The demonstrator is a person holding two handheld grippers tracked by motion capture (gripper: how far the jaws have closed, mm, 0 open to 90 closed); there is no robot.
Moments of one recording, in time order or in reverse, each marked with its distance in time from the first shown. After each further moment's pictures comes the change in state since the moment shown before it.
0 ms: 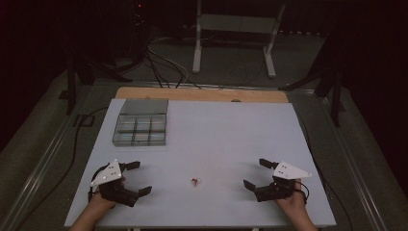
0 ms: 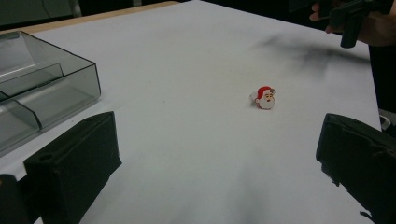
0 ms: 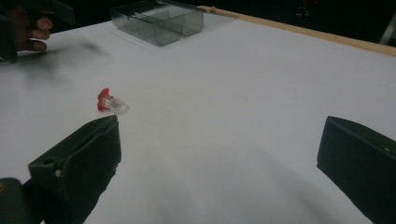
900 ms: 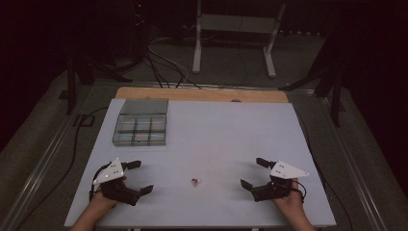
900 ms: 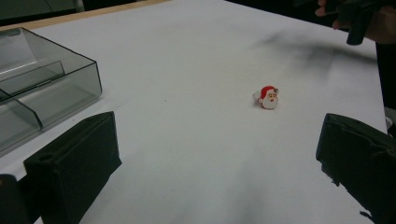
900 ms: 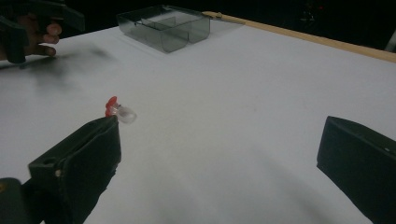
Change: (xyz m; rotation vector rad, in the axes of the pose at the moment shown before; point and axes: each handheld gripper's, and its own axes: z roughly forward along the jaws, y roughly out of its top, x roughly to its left) left arm -0.001 0.006 0.004 0.027 0.013 -0.012; right arm 0.005 0.005 0.005 -0.010 0.013 -0.004
